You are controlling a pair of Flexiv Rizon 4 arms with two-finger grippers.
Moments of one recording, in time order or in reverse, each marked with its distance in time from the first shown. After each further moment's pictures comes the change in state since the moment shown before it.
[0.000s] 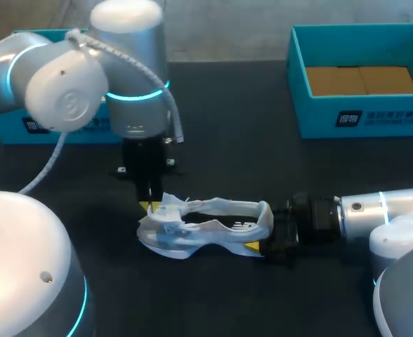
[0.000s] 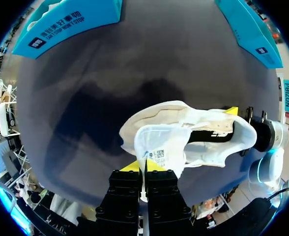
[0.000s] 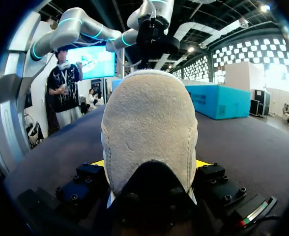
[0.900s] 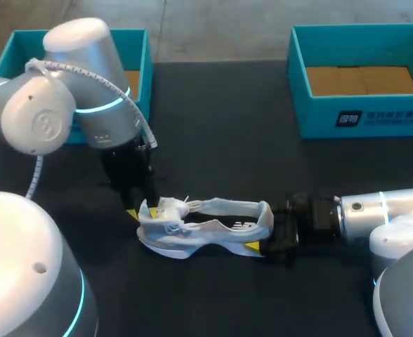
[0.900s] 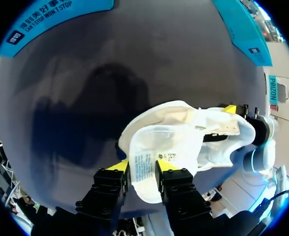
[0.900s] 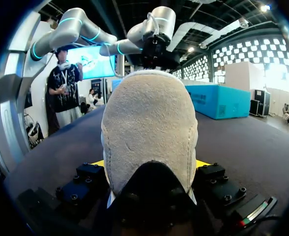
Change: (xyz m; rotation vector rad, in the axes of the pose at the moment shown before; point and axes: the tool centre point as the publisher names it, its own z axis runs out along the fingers) left arm -0.013 -0.009 0.025 -0.033 0.173 0.089; right arm 0.000 0.000 0.000 0.000 0.000 0.000
